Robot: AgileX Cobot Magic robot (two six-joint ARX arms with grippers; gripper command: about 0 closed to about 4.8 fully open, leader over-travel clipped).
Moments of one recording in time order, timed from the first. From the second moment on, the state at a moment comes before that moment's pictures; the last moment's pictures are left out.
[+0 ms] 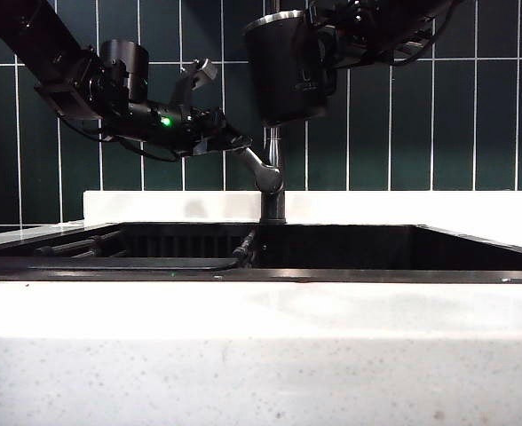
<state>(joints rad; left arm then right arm) -0.23 2.21 1.74 0.39 0.66 0.14 0.37 1.59 1.22 0.28 -0.07 -0.06</state>
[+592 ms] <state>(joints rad) -0.26 1.90 1.67 -0.03 0.73 0.31 0.37 1.59 1.22 0.27 -0.07 -0.07</state>
